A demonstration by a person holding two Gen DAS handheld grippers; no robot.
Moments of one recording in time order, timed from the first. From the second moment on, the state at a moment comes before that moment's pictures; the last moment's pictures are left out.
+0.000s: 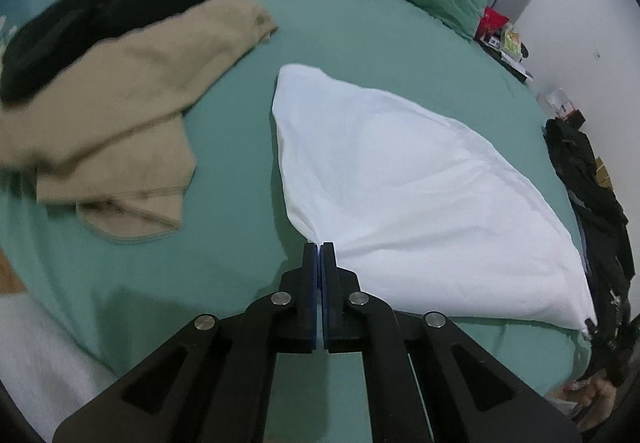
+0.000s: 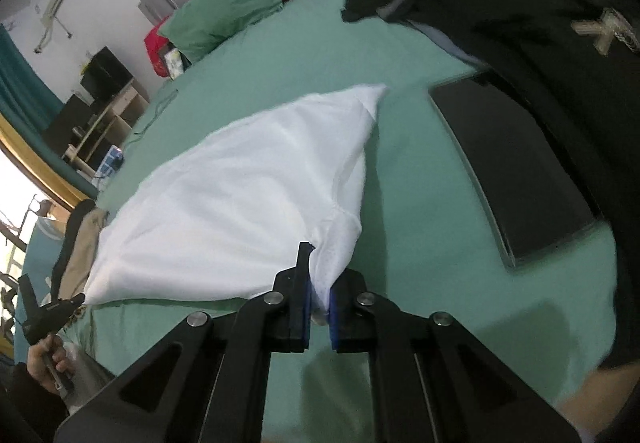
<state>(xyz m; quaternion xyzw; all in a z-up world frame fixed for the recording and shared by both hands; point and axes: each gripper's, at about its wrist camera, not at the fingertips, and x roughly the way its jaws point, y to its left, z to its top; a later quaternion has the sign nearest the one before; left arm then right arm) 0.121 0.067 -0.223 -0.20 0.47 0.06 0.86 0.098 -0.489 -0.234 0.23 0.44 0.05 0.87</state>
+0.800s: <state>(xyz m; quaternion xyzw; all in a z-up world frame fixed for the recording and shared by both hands) 0.107 0.063 -0.206 -0.16 0.44 0.08 0.88 0.084 -0.421 -0.182 0.07 0.34 -0.02 0.94</state>
